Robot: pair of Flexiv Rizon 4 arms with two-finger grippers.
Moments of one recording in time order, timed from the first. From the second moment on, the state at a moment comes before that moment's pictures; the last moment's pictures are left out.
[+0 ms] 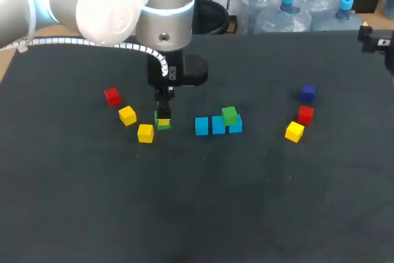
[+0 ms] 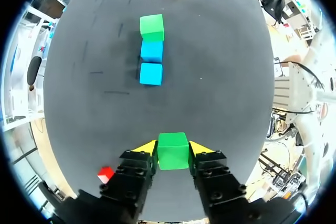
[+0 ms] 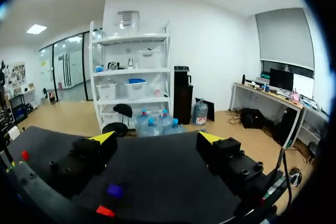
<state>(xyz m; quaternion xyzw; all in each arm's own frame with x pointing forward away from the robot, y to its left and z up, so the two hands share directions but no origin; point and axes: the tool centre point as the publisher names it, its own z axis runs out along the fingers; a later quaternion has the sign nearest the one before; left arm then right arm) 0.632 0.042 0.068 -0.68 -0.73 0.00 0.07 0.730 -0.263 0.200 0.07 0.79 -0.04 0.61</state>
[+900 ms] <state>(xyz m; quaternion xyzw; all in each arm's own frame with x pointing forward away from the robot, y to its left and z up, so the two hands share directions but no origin) 0.637 0.015 0.078 -0.69 -0.72 0.01 0.04 0.732 -0.255 0.201 0.08 0.78 -0.04 0.62</state>
